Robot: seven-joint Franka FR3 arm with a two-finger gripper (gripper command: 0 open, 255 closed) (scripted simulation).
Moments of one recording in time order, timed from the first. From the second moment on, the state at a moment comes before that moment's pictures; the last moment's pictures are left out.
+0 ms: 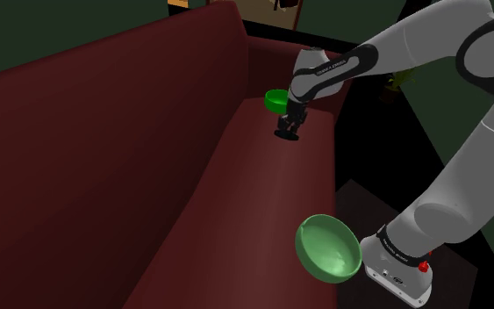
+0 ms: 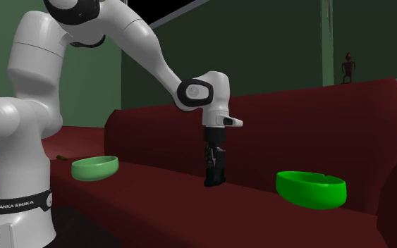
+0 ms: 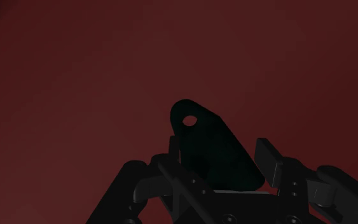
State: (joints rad) arm -0.10 0.15 -0.03 -2.20 0.02 2.30 -0.03
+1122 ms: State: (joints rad) arm -0.10 0.03 -0.04 -2.10 0.02 2.09 -0.02
